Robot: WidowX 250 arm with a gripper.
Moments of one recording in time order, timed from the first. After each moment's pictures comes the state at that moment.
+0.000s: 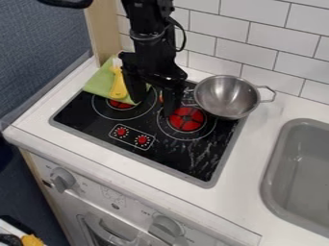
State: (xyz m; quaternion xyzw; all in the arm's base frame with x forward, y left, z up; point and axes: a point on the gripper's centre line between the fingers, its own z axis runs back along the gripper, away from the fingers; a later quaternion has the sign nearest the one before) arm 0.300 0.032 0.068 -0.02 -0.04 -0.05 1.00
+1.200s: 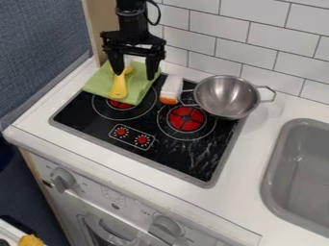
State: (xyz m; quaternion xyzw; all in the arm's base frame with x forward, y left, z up) arm 0.370 0.116 0.047 0.02 -0.03 0.14 0.99
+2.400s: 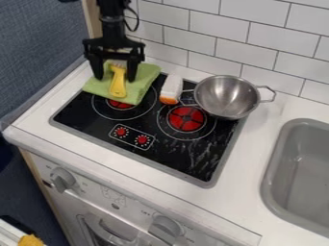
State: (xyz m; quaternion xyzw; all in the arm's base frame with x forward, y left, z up) arm 0.372 0.161 0.020 0.05 0.01 0.24 0.97
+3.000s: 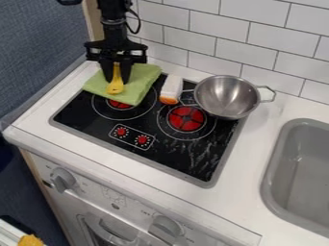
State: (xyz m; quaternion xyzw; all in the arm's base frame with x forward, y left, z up) arm 0.370 0.153 0.024 0.02 0.00 0.22 0.97
